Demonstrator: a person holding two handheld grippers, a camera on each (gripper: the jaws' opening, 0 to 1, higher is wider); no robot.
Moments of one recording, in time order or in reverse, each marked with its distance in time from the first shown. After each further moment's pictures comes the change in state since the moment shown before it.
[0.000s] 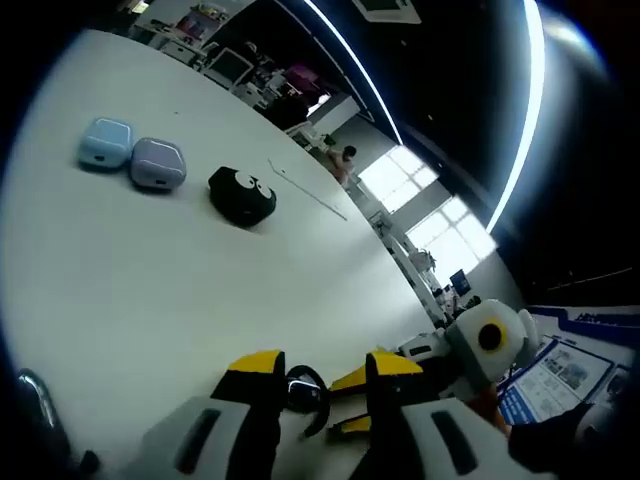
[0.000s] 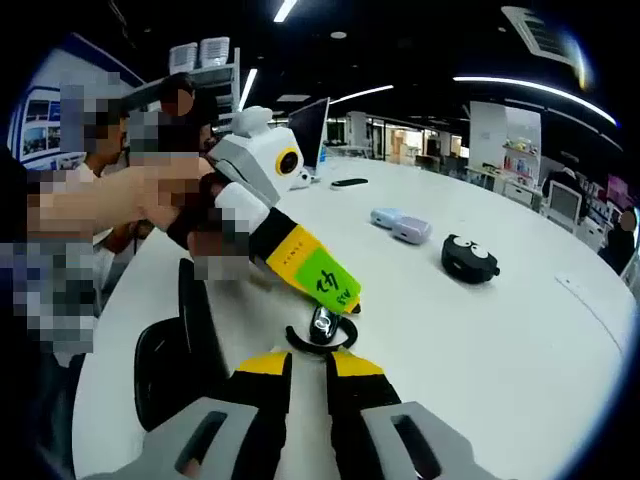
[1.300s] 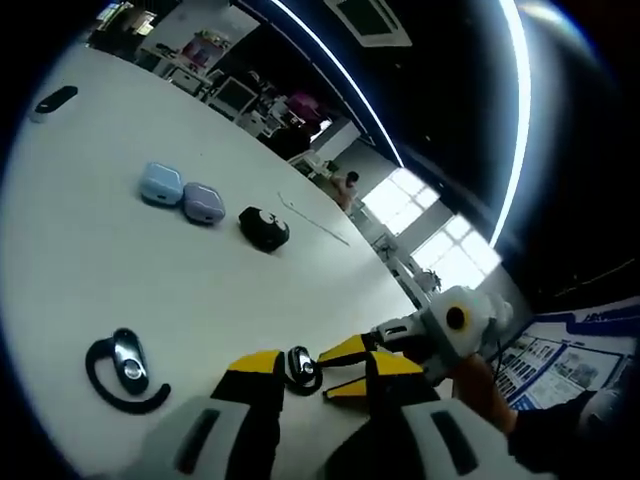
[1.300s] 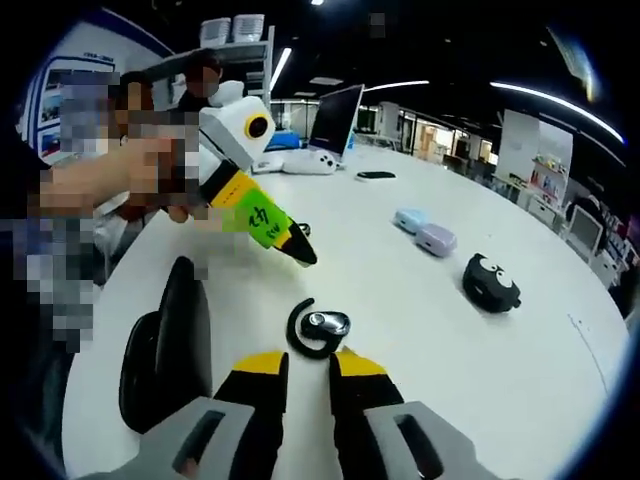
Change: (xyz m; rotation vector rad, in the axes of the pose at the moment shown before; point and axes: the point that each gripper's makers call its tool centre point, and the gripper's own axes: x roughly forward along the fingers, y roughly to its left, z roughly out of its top) left arm -0.069 0.005 0.008 0.036 -0.120 0.038; right arm 0.019 -0.001 0.005 -0.122 0.085 0.070
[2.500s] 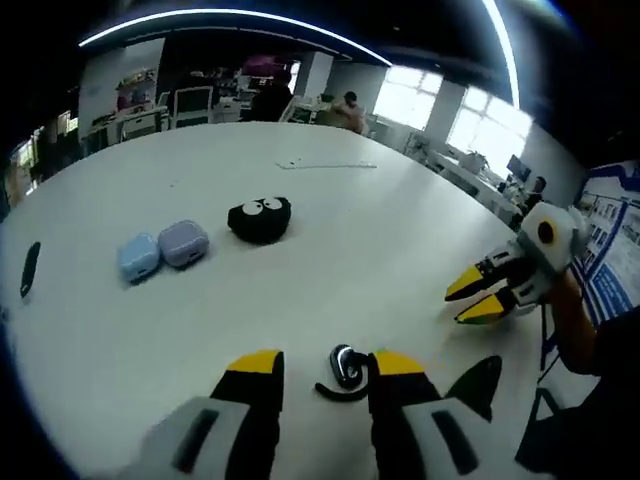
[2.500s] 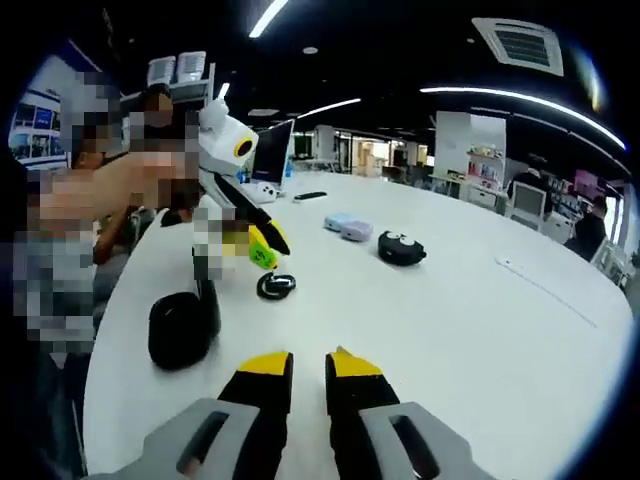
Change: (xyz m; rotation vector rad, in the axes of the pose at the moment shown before) left arm 0.033 0.006 -0.012 0.490 0.341 0.290; right arm -0.098 -0.006 -0.035 0.174 -0.158 -0.231
